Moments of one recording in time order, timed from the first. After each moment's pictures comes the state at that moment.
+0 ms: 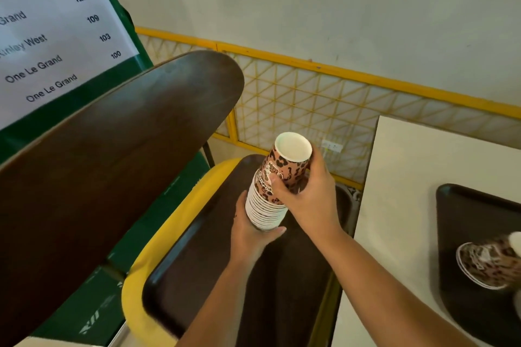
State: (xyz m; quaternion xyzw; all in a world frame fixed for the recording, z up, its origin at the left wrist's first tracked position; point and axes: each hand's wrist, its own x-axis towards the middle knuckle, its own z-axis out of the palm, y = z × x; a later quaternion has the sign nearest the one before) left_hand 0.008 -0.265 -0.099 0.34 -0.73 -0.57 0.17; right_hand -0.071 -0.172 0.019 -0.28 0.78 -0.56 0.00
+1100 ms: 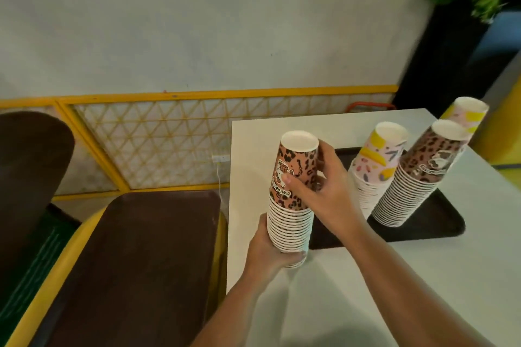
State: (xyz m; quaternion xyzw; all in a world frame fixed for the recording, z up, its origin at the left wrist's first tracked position) left_hand -0.026 -0.033 -0.051 0.08 -0.77 -0.63 -0.06; right_hand -0.058 0.089 0.076 -0.10 0.83 -0.54 -0.10
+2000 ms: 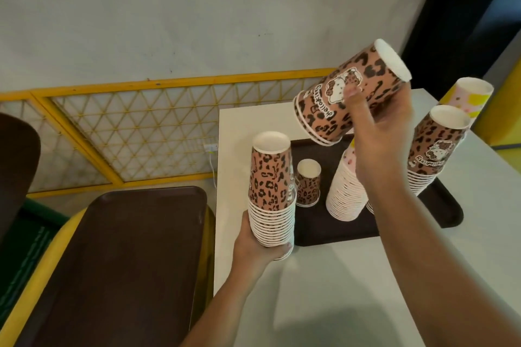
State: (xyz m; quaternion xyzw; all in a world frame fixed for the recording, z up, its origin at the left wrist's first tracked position) left_hand -0.038 -0.027 -0.060 0.11 -0.77 -0.63 -0.05; right_hand -0.108 0.132 0.120 -0.01 0.70 -0.65 -0.31
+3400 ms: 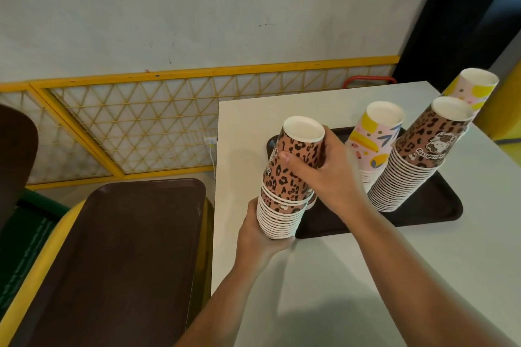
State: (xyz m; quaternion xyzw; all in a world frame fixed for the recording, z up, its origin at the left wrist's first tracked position) left_hand -0.043 -0.017 -0.067 0.08 -0.81 -0.58 -0.01; right_hand -0.088 0.116 0.073 -0.09 0.83 -0.54 -0.11
